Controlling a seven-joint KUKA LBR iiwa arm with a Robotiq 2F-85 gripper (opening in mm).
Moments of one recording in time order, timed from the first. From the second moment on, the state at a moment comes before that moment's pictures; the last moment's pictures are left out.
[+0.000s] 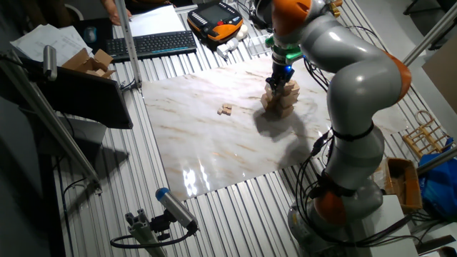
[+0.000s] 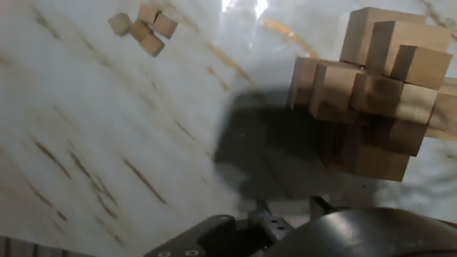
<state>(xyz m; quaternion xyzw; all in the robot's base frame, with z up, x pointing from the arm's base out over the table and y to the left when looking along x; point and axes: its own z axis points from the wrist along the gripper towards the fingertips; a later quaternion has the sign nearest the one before) 0.515 0.001 0.236 0.13 -0.98 -0.01 0.13</state>
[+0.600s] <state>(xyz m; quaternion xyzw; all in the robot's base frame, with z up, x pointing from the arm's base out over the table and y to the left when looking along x) 0.515 0.000 0.236 0.04 -0.99 0.00 0.09</state>
